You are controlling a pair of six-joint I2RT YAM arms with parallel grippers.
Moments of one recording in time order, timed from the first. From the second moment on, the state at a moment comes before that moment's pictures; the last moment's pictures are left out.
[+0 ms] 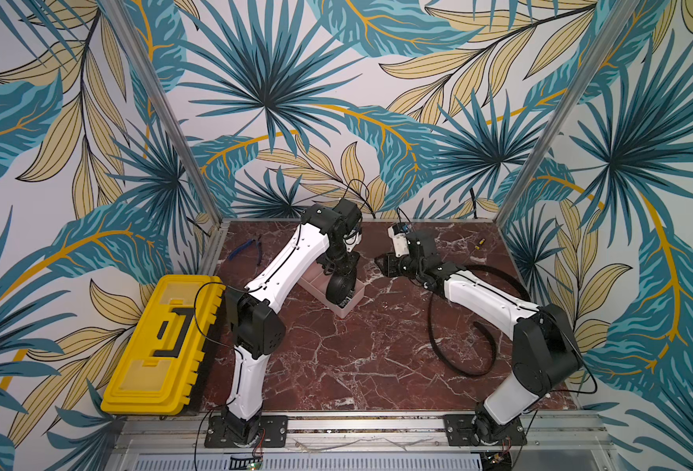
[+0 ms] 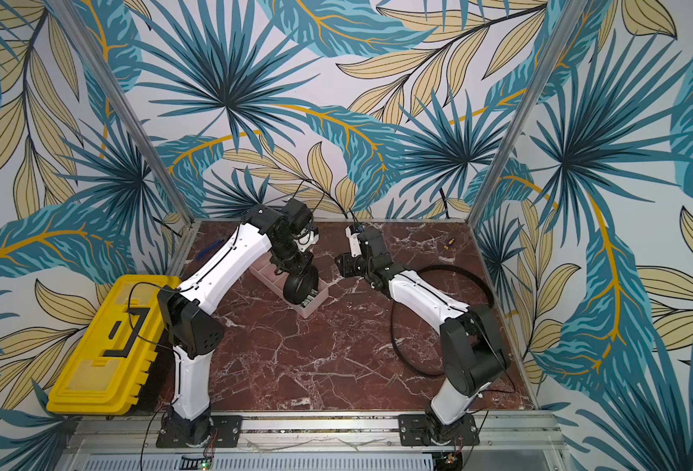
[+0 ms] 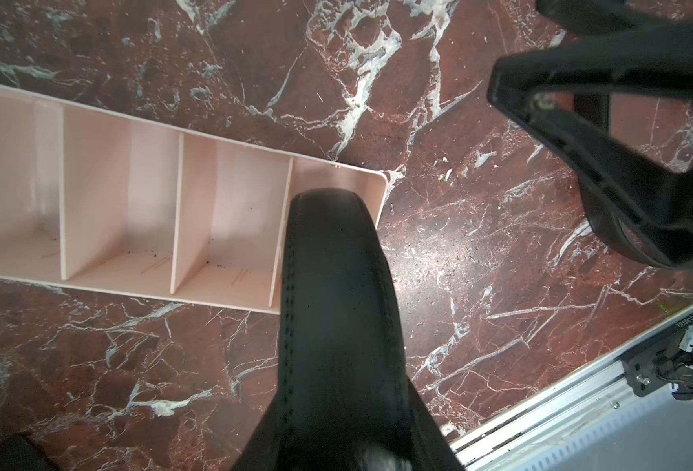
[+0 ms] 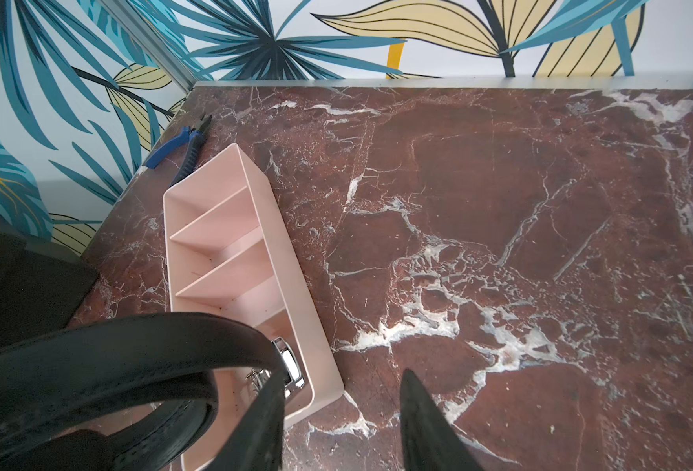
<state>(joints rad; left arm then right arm) -0.55 2.07 2.22 -1.48 0.10 -0.12 0.44 1.67 1.21 -0.14 -0.15 0.29</state>
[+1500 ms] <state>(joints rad) -0.62 1.65 1.30 -0.61 -0.04 -0.24 0.40 1.68 1.17 -0.21 -0.19 0.32</state>
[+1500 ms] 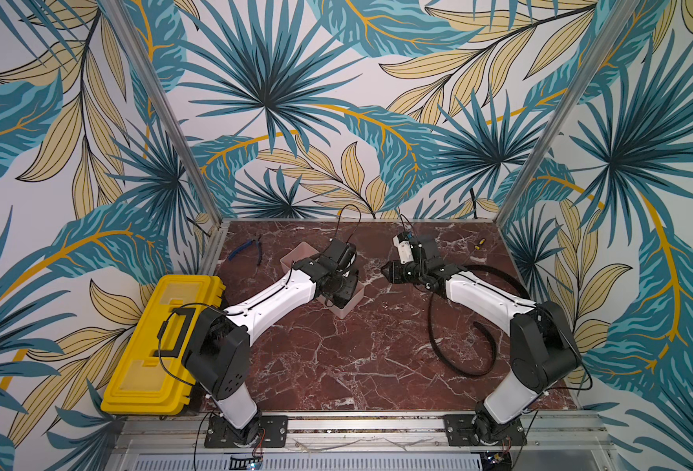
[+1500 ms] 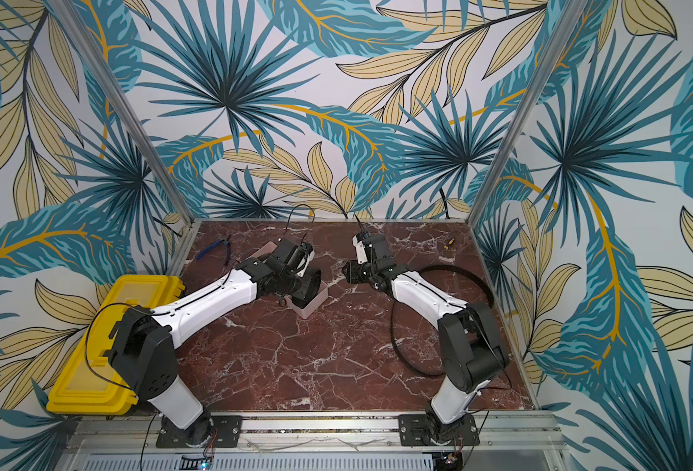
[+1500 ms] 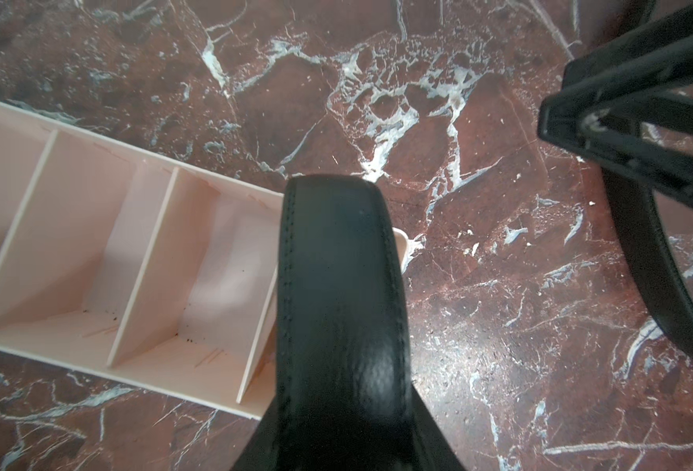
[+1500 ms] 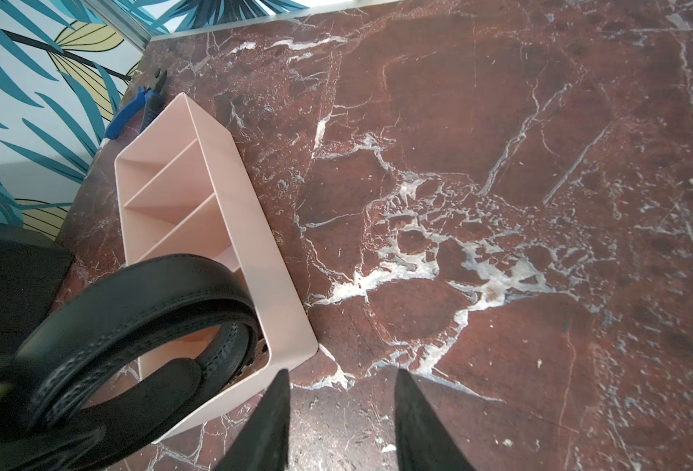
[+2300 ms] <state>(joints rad) -0.58 1.66 1.13 -0.31 0.01 -0.16 0.40 1.60 1.03 -0.23 -0.35 0.50</state>
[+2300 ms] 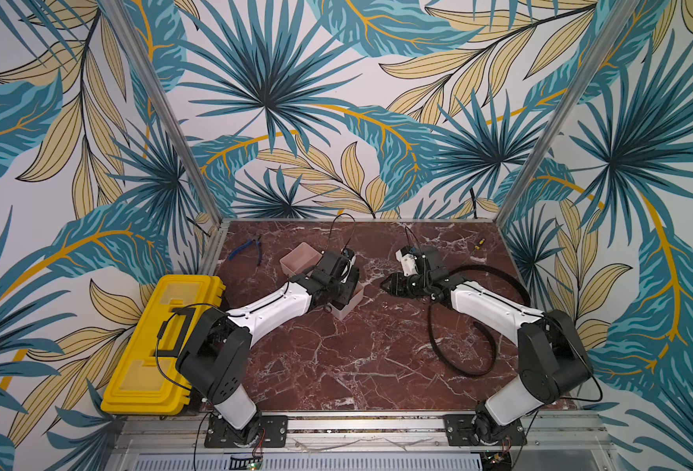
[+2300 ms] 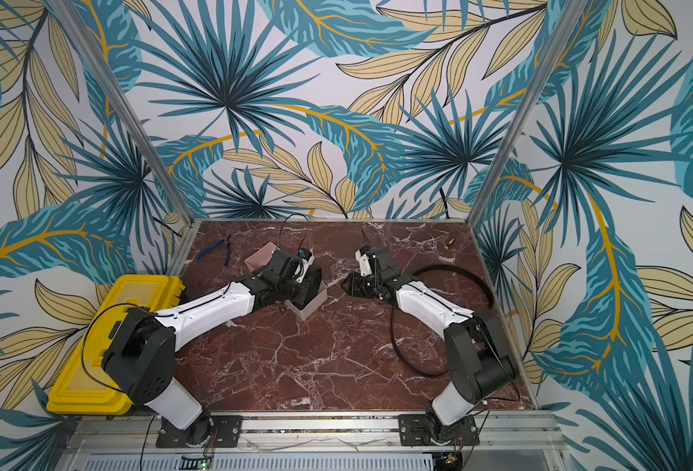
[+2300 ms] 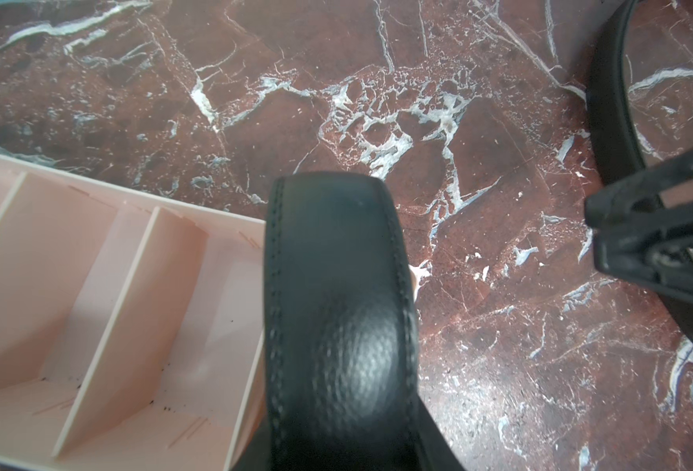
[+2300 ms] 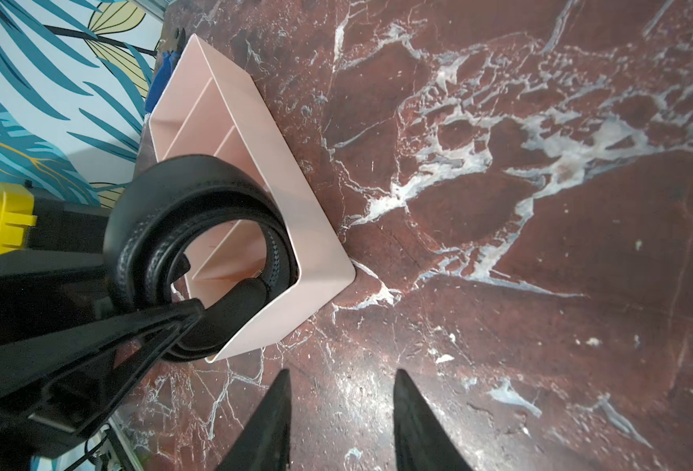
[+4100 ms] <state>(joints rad) -0.47 2.12 1.72 -0.54 -0.14 -0.31 0.33 1.32 0.89 -0.36 -0.28 0.47</state>
